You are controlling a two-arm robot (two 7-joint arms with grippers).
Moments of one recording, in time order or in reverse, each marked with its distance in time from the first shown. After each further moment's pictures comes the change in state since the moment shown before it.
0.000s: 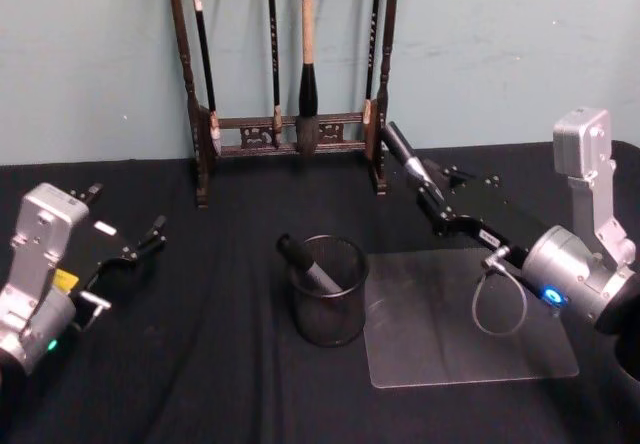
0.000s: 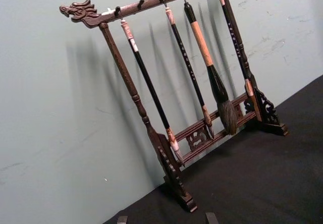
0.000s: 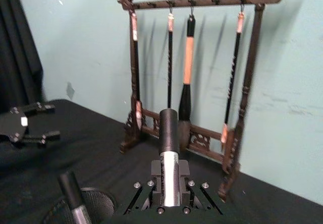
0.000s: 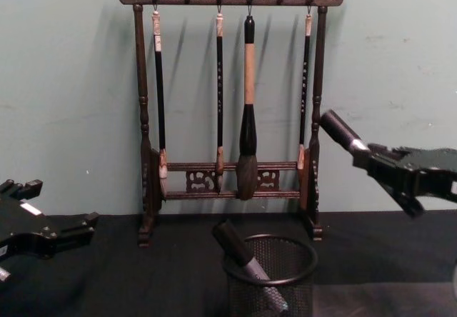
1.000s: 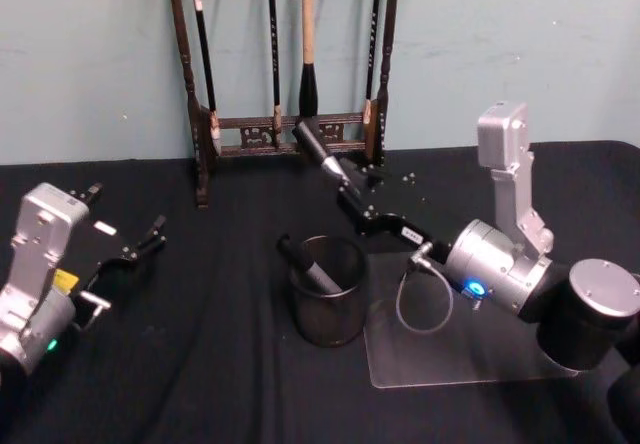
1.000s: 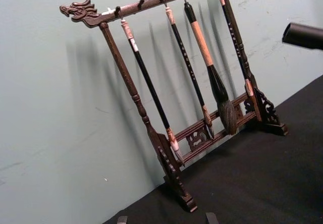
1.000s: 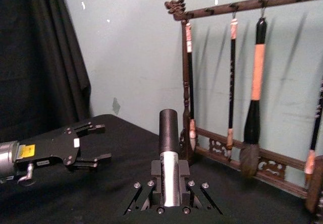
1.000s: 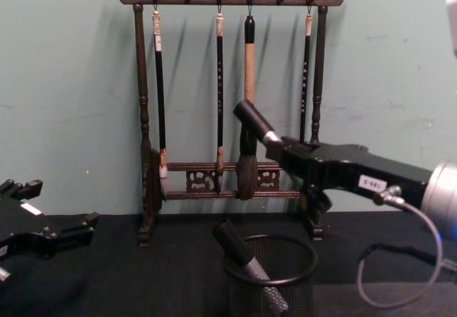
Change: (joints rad) left arm 0.000 0.000 0.000 0.000 0.000 0.000 0.000; right arm 0.122 -0.079 -0.144 0.124 0.085 -0.050 0.071
